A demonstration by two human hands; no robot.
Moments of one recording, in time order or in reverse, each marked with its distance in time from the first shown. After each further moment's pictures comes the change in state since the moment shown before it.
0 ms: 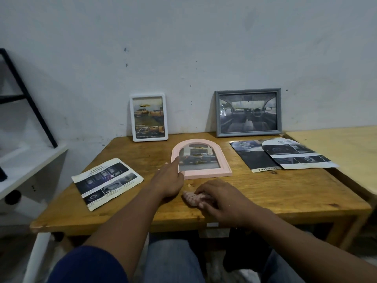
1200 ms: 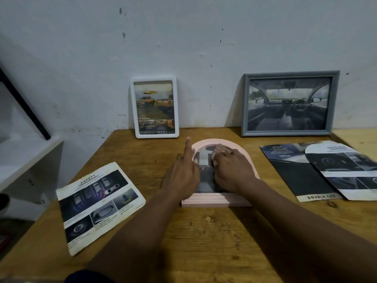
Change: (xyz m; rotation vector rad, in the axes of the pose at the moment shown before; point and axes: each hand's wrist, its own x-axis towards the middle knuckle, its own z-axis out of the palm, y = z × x) left_hand 0.095 -0.016 0.006 -0.109 0.233 0.085; right_hand 0.178 0.097 0.026 -0.318 -0.037 0.320
